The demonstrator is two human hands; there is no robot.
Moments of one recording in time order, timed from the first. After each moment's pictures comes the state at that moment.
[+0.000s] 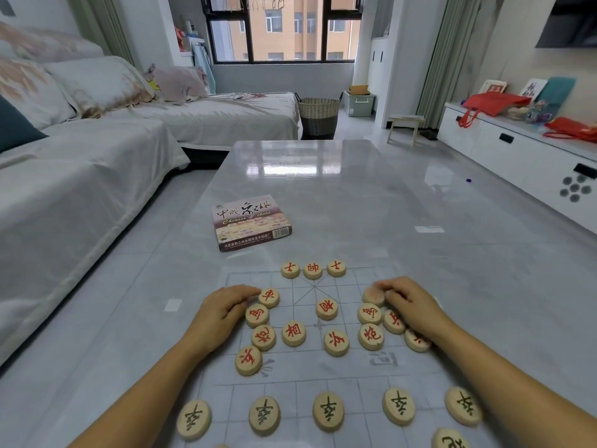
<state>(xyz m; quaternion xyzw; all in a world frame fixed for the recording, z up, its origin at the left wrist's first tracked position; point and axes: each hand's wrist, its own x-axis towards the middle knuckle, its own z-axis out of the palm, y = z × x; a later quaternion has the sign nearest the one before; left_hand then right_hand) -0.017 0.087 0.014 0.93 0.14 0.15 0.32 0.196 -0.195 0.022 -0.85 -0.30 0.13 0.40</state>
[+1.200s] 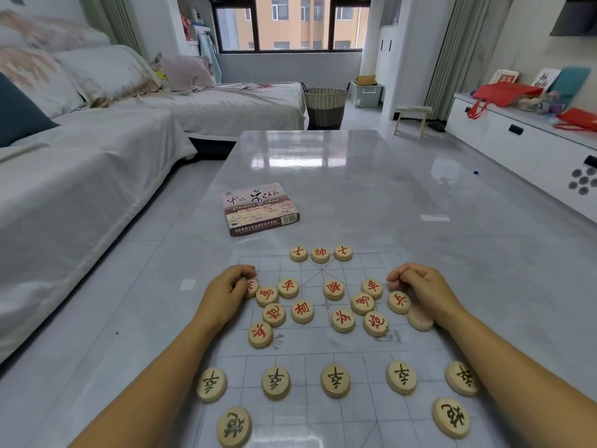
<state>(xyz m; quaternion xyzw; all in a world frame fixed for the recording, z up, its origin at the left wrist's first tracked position) -0.021 0.082 0.012 0.85 0.26 0.21 0.41 0.187 -0.202 0.026 -0.77 -0.22 0.17 0.58</state>
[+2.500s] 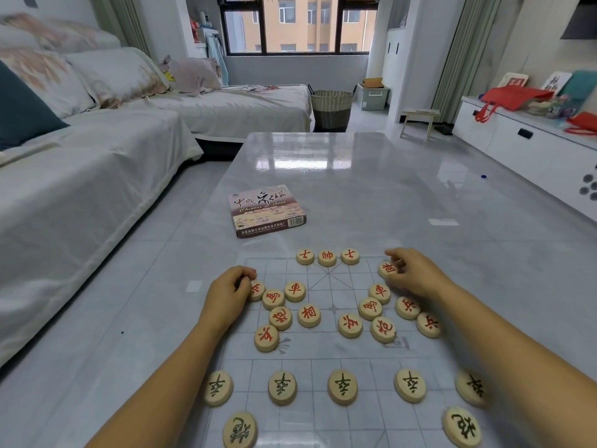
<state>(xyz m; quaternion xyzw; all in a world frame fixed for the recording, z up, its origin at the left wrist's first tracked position) -0.020 0.084 0.010 0.83 0.29 0.24 0.41 0.207 -0.166 0.050 -0.91 -0.28 0.13 0.25</state>
